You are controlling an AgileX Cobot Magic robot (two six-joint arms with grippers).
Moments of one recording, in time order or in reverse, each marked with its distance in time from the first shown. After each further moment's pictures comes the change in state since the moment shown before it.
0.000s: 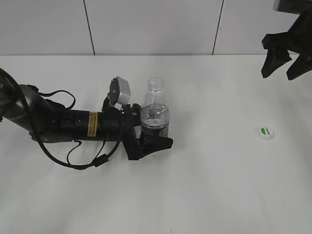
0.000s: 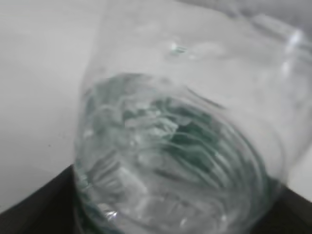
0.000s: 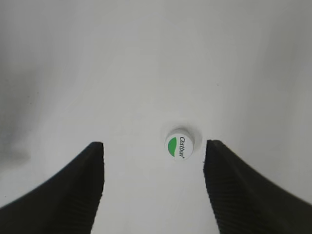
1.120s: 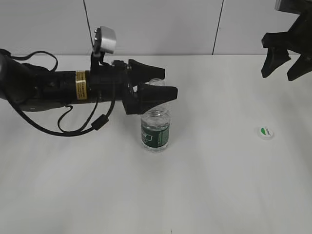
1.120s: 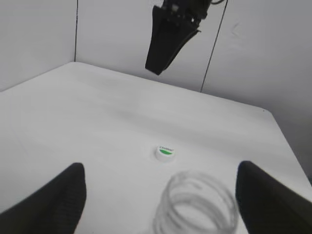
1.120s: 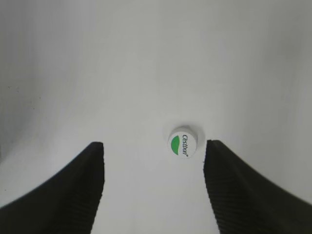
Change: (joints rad) left arm 0.008 -0.215 0.001 -0.035 -0.073 -0.165; right arm 0.000 0.000 0.000 0.001 0.001 0.051
